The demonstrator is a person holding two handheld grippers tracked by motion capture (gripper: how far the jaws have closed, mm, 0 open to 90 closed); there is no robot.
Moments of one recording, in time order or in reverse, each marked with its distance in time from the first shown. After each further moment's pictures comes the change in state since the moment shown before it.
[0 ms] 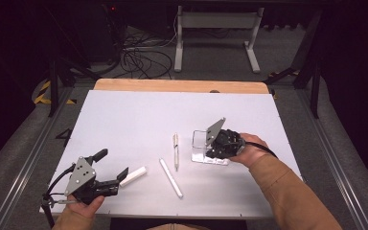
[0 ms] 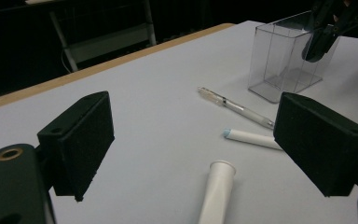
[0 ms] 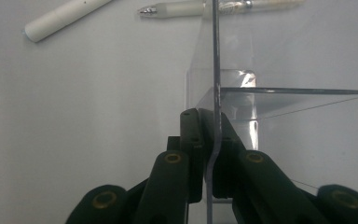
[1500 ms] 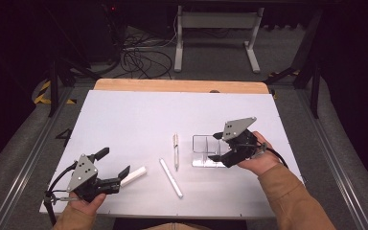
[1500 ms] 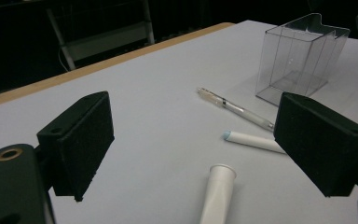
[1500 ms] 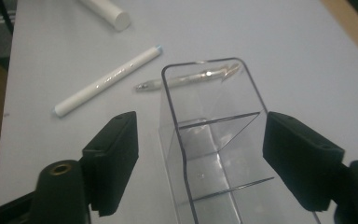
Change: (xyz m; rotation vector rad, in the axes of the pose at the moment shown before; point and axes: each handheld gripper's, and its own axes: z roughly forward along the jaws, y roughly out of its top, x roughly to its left) left arm 0.002 0.002 0.005 0.010 -0.009 -0.001; right arm 0.020 -0.020 -0.043 -0.336 -0.131 0.121
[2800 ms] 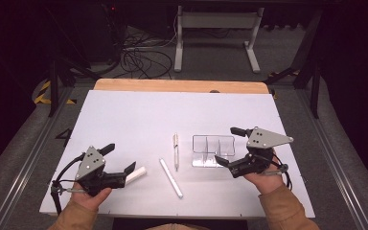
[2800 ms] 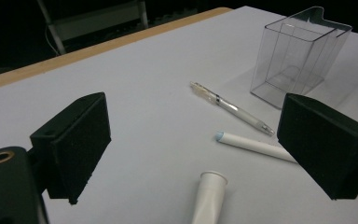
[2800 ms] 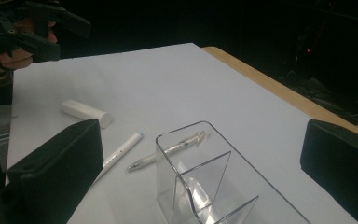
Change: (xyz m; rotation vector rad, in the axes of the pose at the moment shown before) left arm -0.001 0.020 0.016 0.089 -0.025 -0.026; right arm 0.034 -0.026 -0.033 -0.400 -0.200 0.195
